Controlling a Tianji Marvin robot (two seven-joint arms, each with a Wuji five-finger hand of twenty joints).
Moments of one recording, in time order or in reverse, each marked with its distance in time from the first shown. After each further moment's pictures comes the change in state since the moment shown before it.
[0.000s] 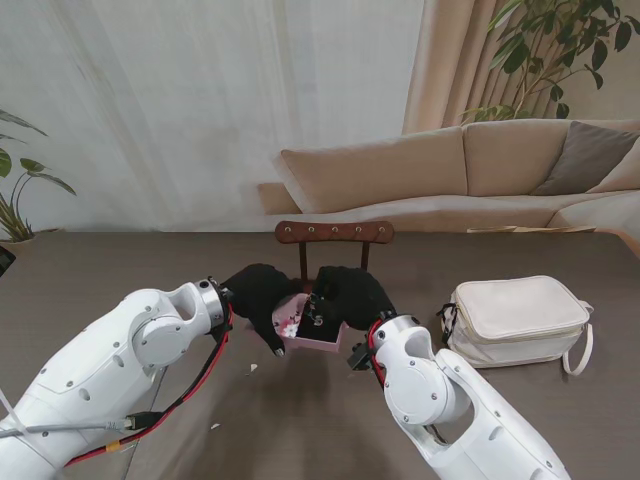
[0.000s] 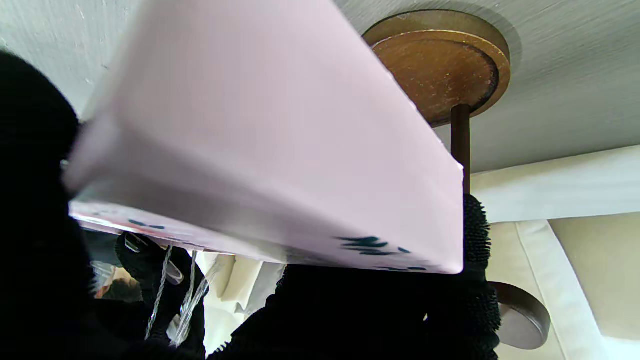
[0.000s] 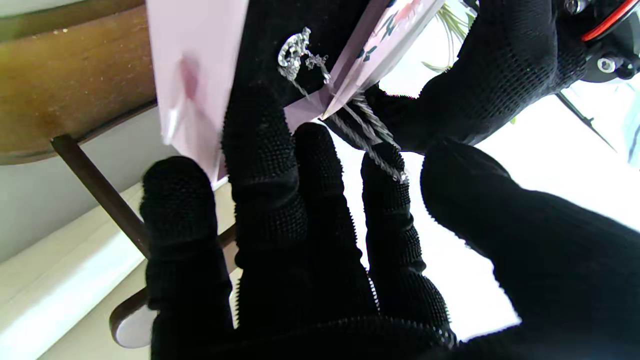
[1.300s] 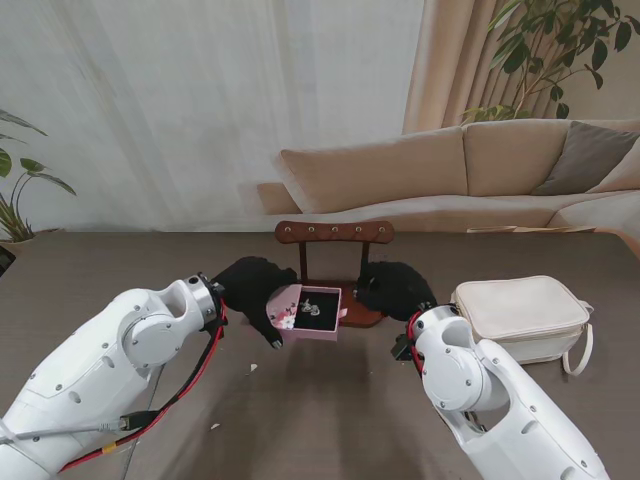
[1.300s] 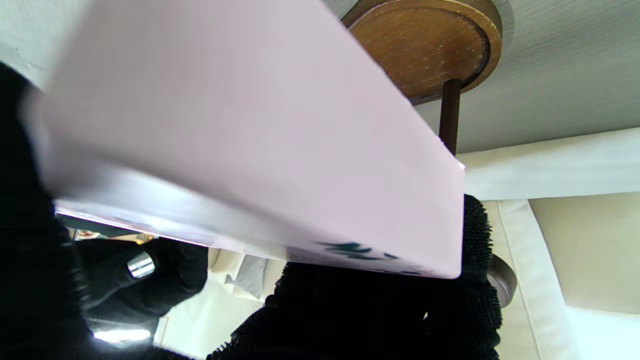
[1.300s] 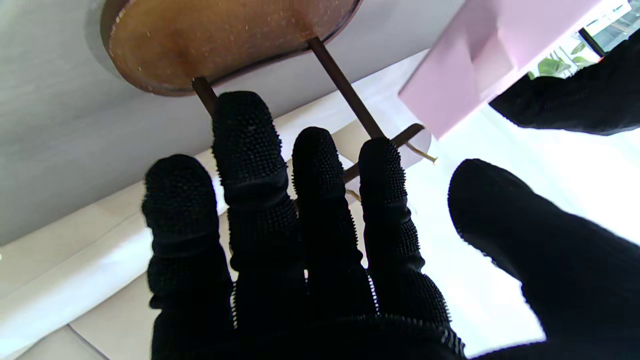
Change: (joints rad) left arm 0.038 -0.002 -0.066 -0.032 -0.035 0.008 0.010; right arm -0.037 0.046 0.144 0.006 -0.099 0.016 0.096; left_hand -0.034 0.001 0.000 0.001 0.001 -0.010 0.046 0.023 0.031 -0.009 0.018 0.002 0.024 0.000 0.049 0.021 0.027 0.003 0.051 0.025; right_hand -0.159 0.149 -0.052 0.133 0.066 0.009 -0.134 0.034 -0.042 -0.011 0.010 -0.029 -0.052 0.052 -0.018 0.004 0.000 -0.014 -0.027 0.013
